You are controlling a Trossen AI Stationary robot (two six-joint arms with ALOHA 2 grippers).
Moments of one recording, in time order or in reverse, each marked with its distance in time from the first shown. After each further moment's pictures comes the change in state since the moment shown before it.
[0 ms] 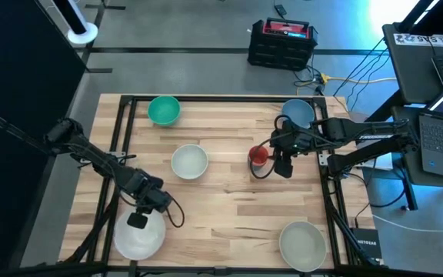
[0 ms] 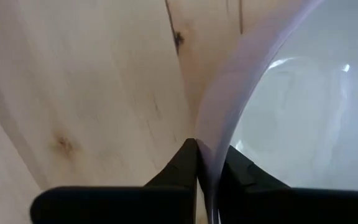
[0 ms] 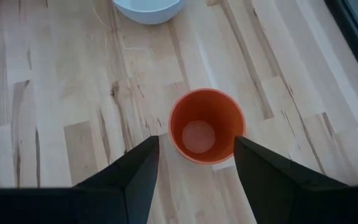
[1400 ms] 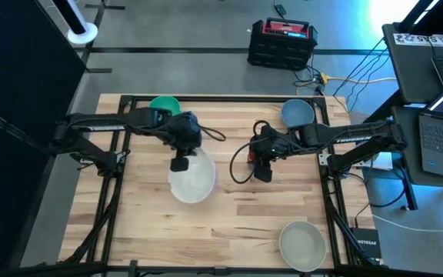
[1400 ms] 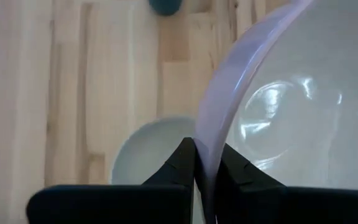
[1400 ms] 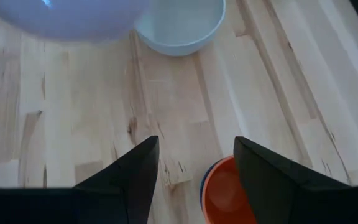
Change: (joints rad) left arm 0.608 0.083 0.445 0.004 -0.110 0.455; right arm 0.000 0.181 0.001 0.245 -0.040 -0.031
